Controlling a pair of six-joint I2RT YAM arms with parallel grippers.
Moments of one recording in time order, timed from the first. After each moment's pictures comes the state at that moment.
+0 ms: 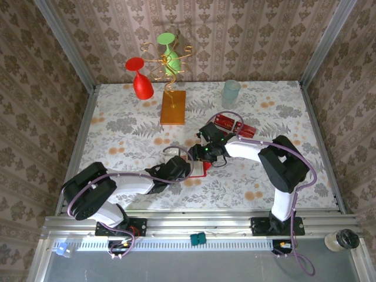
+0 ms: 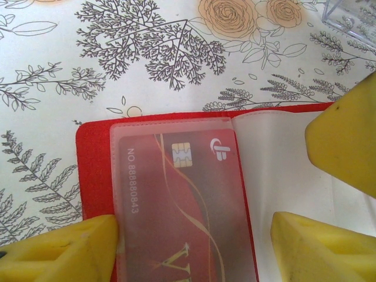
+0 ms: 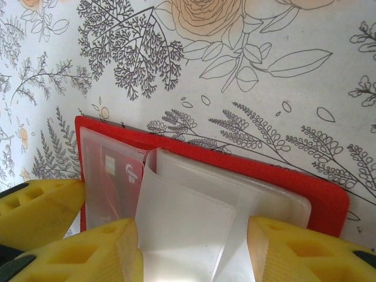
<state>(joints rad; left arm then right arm) -0.99 1.49 0.51 0.12 -0.37 -0.76 0.63 1.85 1.07 -0.26 -0.33 0.67</state>
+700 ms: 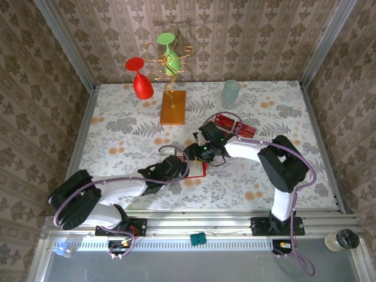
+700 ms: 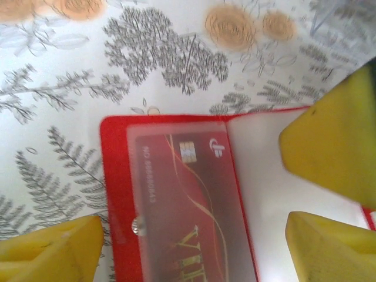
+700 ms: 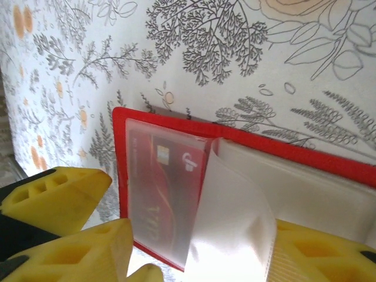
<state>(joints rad) -0.97 1.32 0.50 -0.01 -0.36 -0.76 0.64 1.84 1.07 -0.19 -0.48 0.71</state>
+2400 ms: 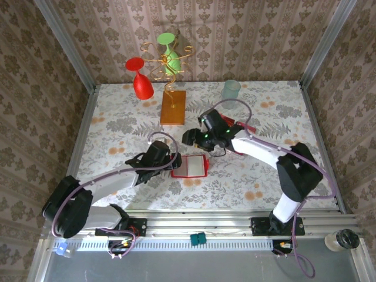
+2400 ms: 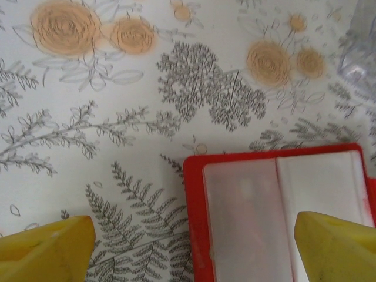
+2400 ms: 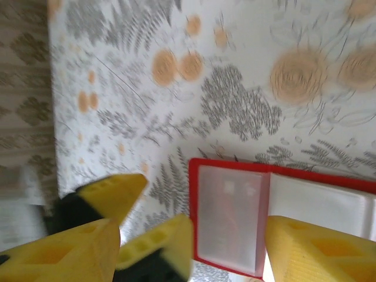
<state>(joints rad) -0.75 1.28 0.57 -0.15 -0.16 -0.66 0.62 1.68 1.21 -0.34 -0.32 0.84</state>
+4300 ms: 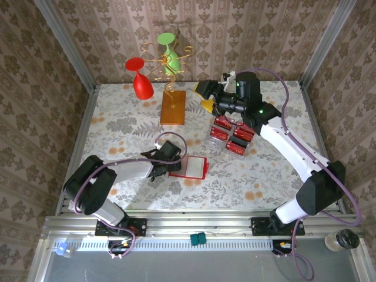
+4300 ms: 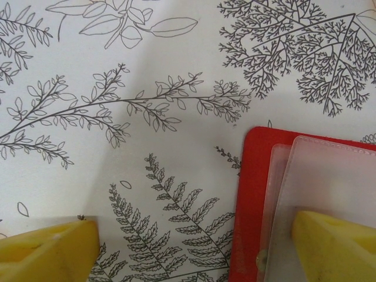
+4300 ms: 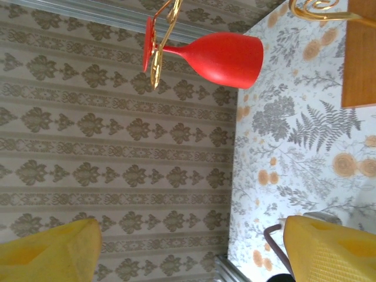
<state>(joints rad) -0.77 1.56 0.69 -0.25 -0.28 -0.70 0.42 1.50 1.42 -0.19 -0.54 1.16</state>
